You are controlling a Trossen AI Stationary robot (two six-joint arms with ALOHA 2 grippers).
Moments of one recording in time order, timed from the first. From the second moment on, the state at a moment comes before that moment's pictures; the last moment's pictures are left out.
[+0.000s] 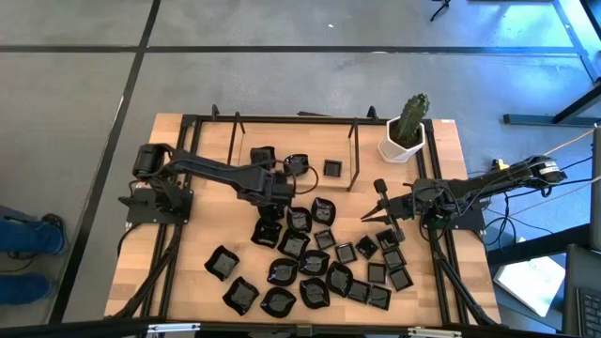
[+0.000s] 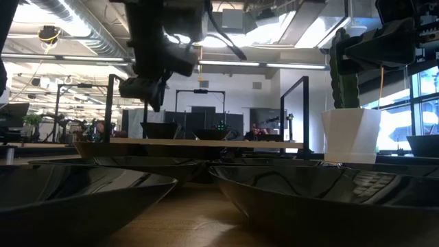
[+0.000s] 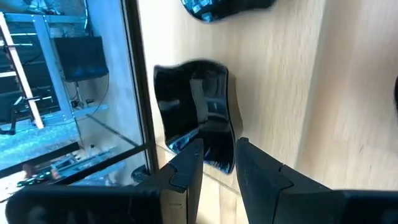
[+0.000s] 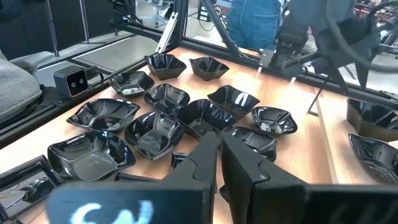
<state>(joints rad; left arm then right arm) -0.04 1.75 1.27 -1.09 -0.77 -0.05 0.19 0.62 0.17 0.32 -0.11 -0.22</state>
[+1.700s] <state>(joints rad) -0.04 1.67 1.27 -0.89 -0.62 -0.19 0.19 0.62 0.17 0.29 -0.12 -0.22</state>
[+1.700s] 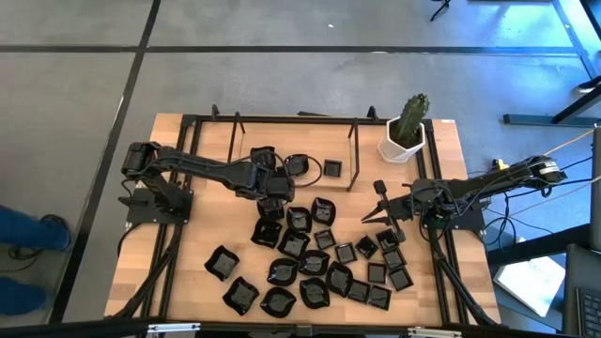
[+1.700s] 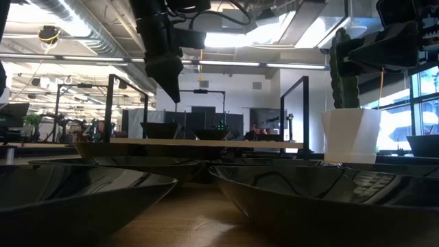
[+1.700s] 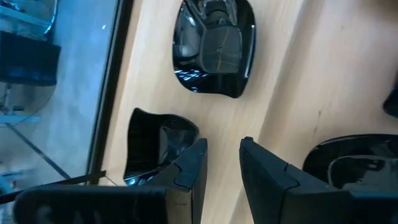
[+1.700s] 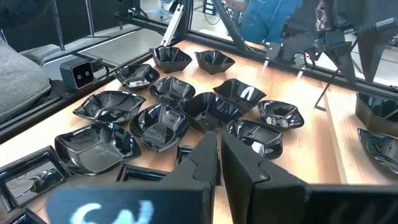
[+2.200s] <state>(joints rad) -0.04 1.67 1.27 -0.90 -0.44 -0.18 0.19 0.62 0.17 0.28 -0.12 -0.22</state>
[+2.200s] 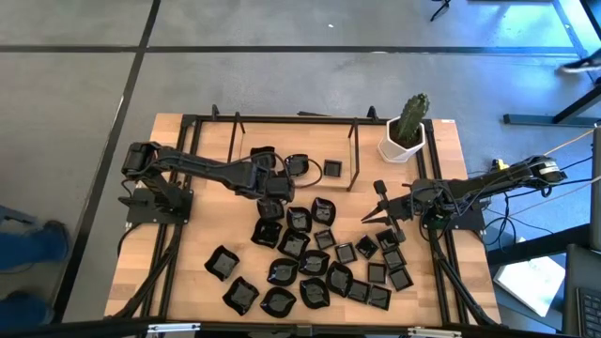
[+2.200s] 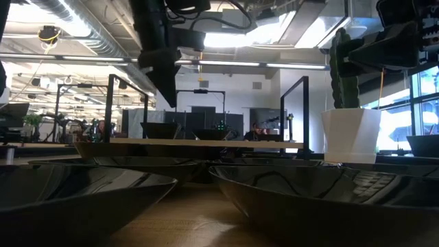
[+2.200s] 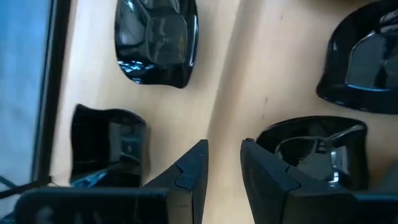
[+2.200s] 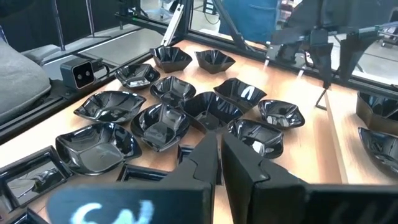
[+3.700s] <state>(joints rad) -0.05 1.67 1.27 -0.97 -0.61 -0.19 0.19 0.62 0.17 0.27 -0.04 -0.22</state>
